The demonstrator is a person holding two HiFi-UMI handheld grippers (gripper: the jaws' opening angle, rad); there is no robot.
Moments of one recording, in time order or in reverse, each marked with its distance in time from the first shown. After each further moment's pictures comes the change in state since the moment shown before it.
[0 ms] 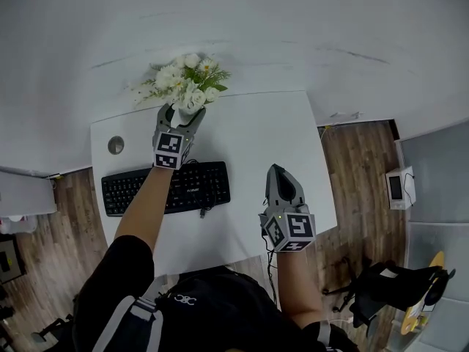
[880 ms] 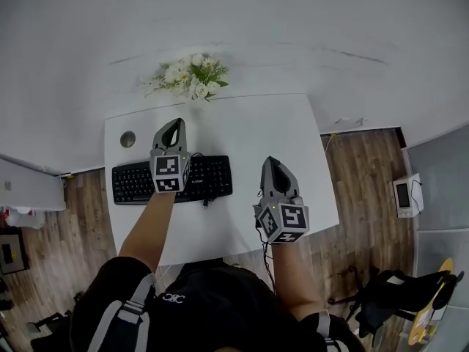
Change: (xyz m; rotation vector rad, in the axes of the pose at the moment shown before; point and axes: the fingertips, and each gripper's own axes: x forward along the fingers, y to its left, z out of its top) left arm -0.123 -0.023 0.038 -0.043 0.039 0.258; right arm -0.041 0.016 0.016 0.038 -0.105 0.044
